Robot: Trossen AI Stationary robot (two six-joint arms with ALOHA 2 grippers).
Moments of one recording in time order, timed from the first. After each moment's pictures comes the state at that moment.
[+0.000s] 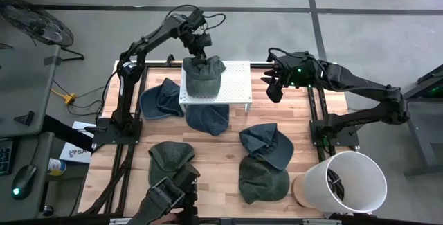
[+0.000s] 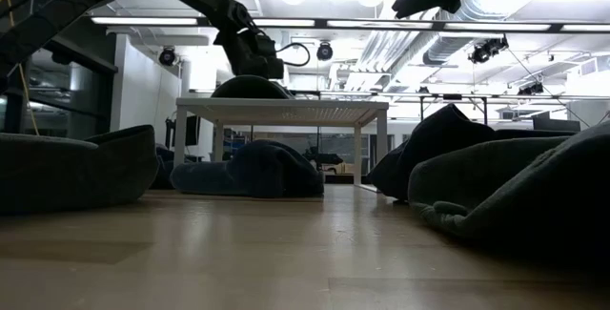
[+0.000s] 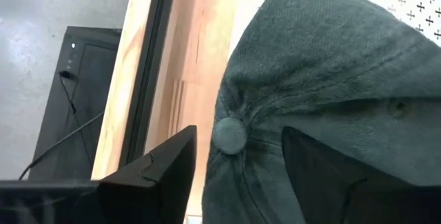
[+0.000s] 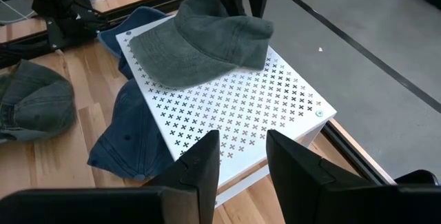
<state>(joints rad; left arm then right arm) 0.87 2.12 2.06 -1.21 0.44 0.61 -0.33 1.12 1.21 -0.67 0.13 0.15</state>
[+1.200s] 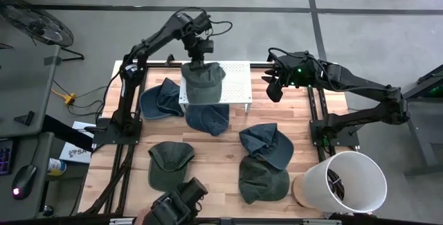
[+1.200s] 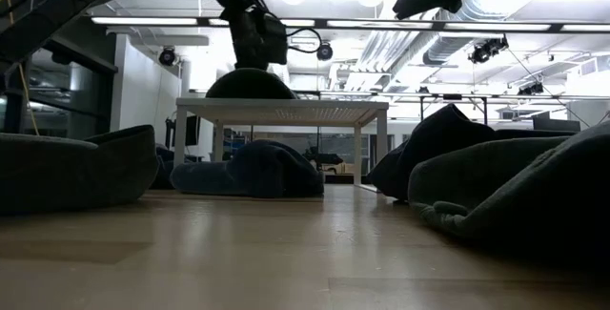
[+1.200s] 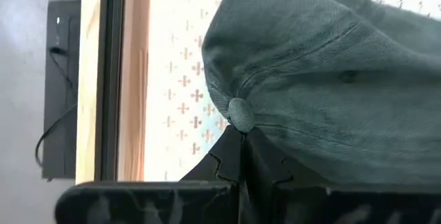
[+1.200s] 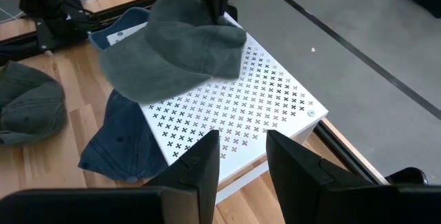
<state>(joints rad) 0.77 2.11 2.19 -1.47 0.29 0.65 -0.33 1.12 1.21 -0.67 0.15 0.15</state>
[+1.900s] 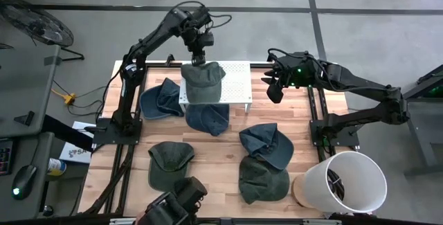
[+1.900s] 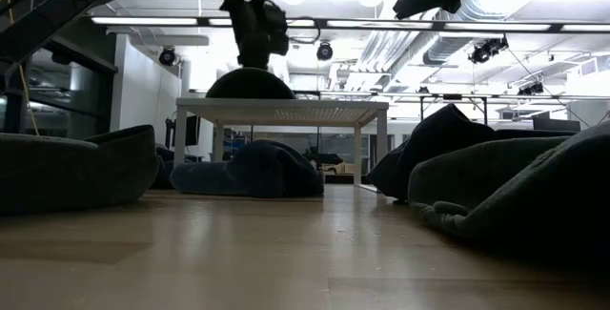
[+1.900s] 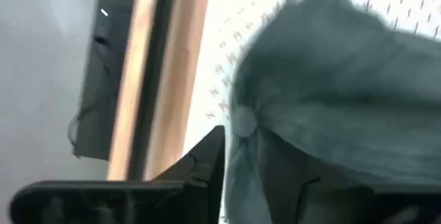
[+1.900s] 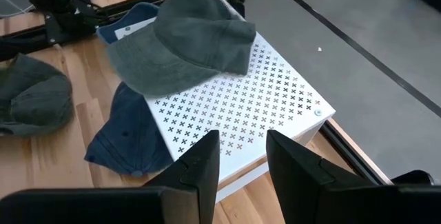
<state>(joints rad) 0.77 2.11 2.29 -1.46 0.20 0.54 -0.33 1.12 1.21 -0.68 0.12 0.13</state>
